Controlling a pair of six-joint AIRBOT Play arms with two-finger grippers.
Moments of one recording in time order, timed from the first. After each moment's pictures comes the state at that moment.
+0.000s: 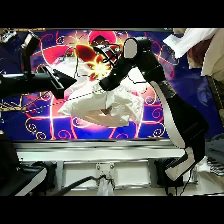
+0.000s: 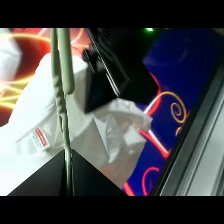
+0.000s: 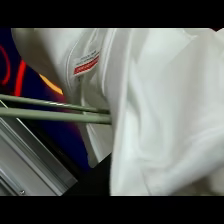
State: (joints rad) left arm -0.11 -0.99 1.13 0.63 -1.11 -0.65; right arm 0.52 -1.77 2.03 -1.17 1.66 1.40
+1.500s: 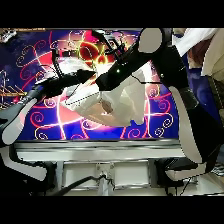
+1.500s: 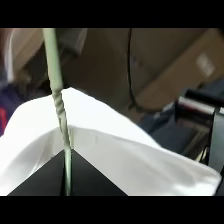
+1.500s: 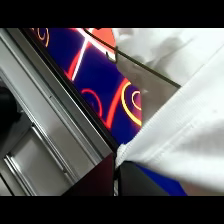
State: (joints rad) left arm -0.09 -1.69 1.13 -0.38 -1.38 -0.13; right arm 0.57 -1.59 2.03 -1.04 1.66 1.51
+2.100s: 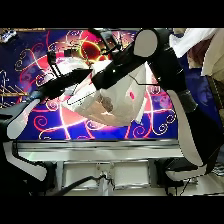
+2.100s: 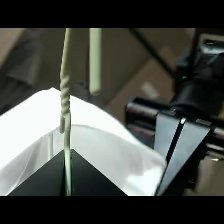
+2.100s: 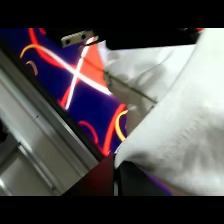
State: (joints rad) left arm -0.10 -1.76 1.13 -0.49 -1.63 -0.10; right arm 0.63 -1.58 2.03 -1.13 1.60 1.54
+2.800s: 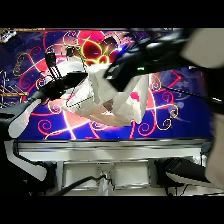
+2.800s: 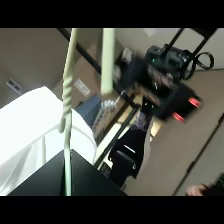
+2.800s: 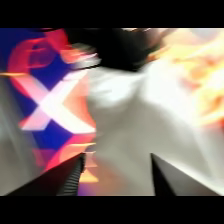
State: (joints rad) left arm -0.12 -1.76 1.13 -0.51 -1.85 -0.17; right arm 0.68 -1.31 2.05 -1.43 1.54 1.18
